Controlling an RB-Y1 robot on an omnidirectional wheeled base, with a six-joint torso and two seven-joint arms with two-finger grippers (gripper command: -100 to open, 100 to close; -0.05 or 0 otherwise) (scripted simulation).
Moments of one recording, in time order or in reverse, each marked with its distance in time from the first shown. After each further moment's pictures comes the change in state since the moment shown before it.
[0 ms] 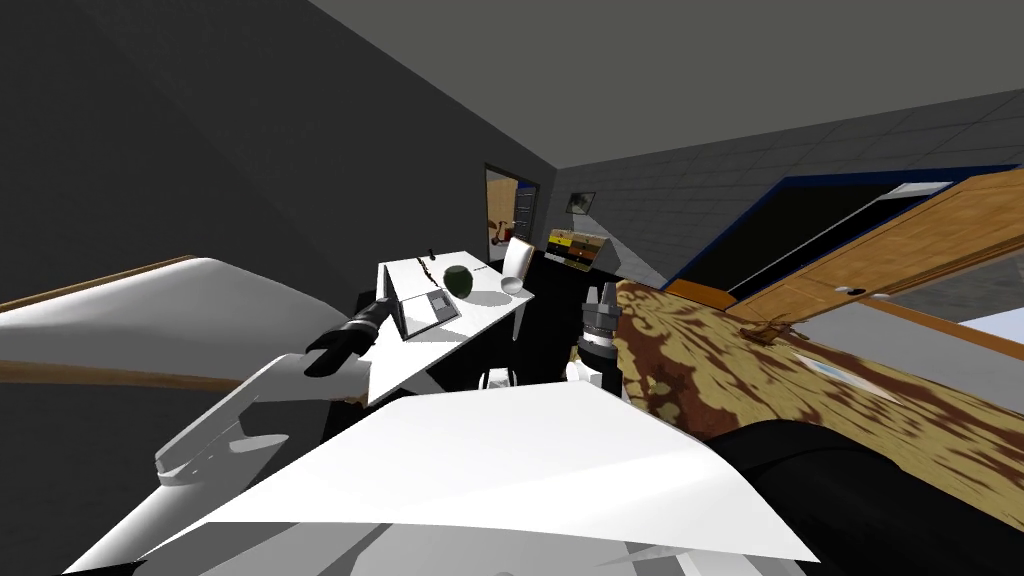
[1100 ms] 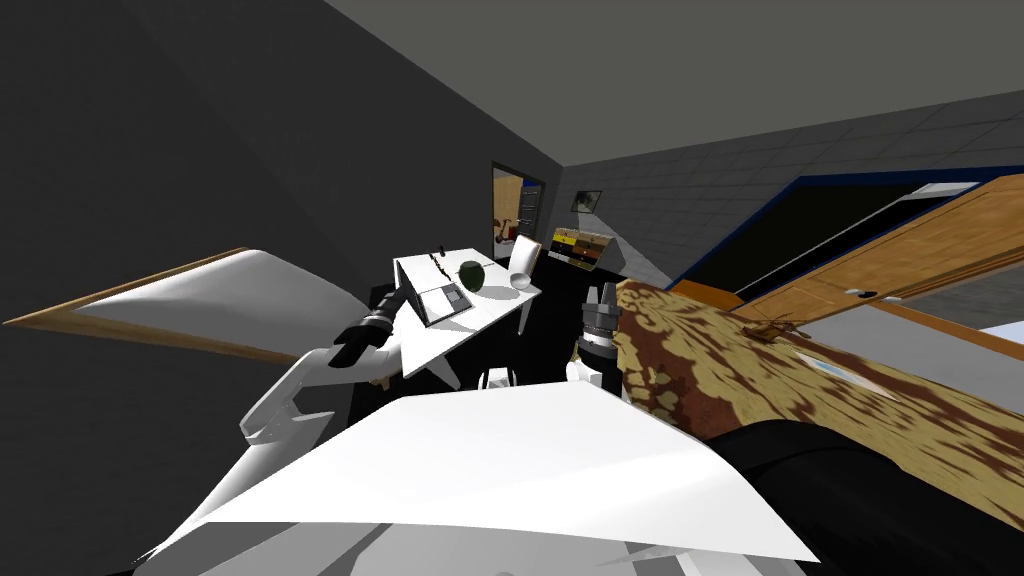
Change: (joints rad) left arm -0.111 -0.164 0.008 0.124 0.014 -0.184 0.092; right arm 0.000 0.000 0.000 0.000 0.000 0.000 0.000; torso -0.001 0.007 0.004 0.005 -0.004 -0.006
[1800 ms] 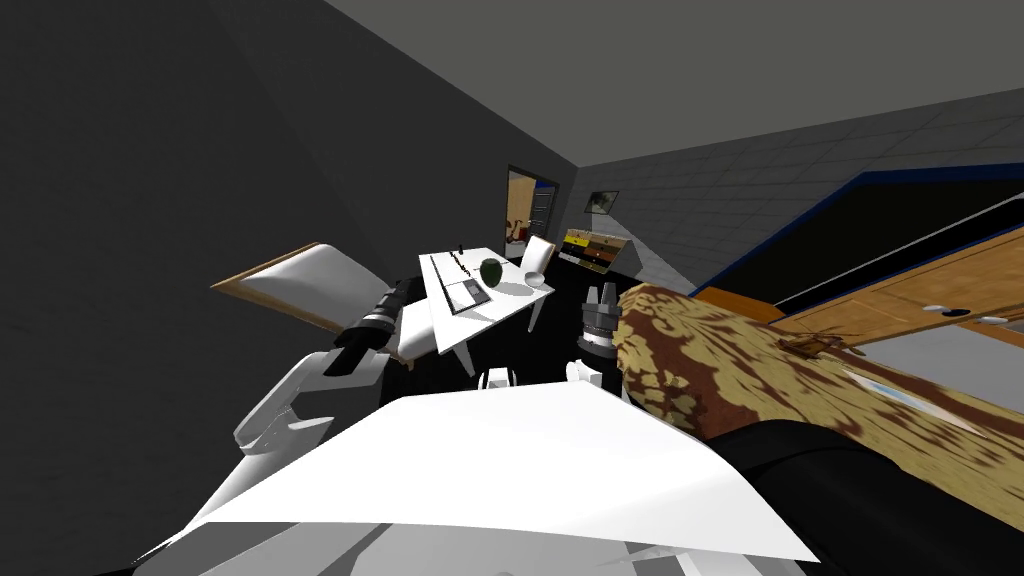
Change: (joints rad) left arm 0.030 -0.020 -0.013 -0.063 -0.036 -0.122 0.066; right arm 0.000 0.000 0.000 0.000 0.000 0.000 0.000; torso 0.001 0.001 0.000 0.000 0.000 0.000
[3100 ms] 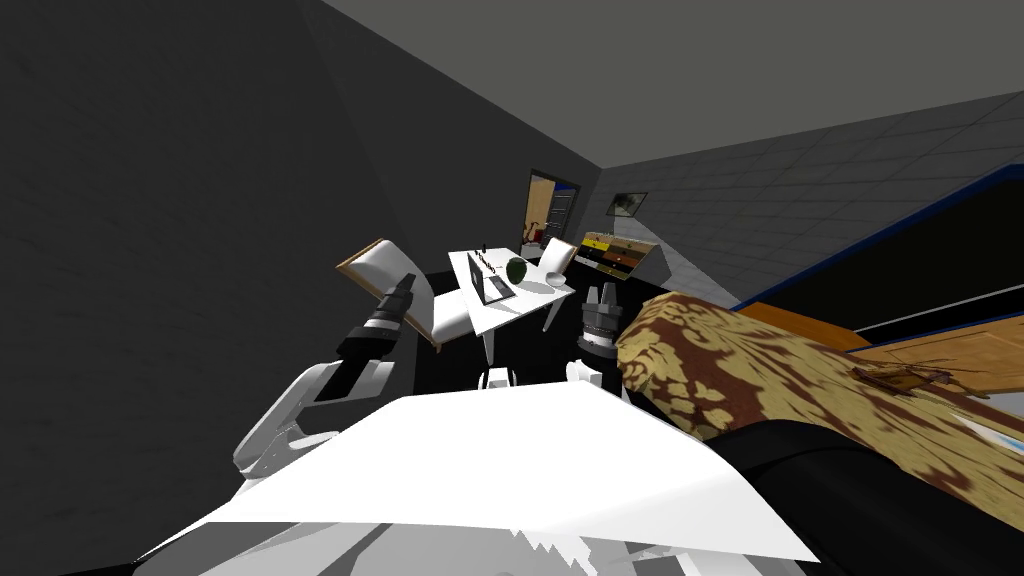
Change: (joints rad) left arm 0.073 -0.089 -0.031 -0.082 -0.008 -0.279 0.060; right arm 0.000 0.000 0.000 0.000 0.000 0.000 0.000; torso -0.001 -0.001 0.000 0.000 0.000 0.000
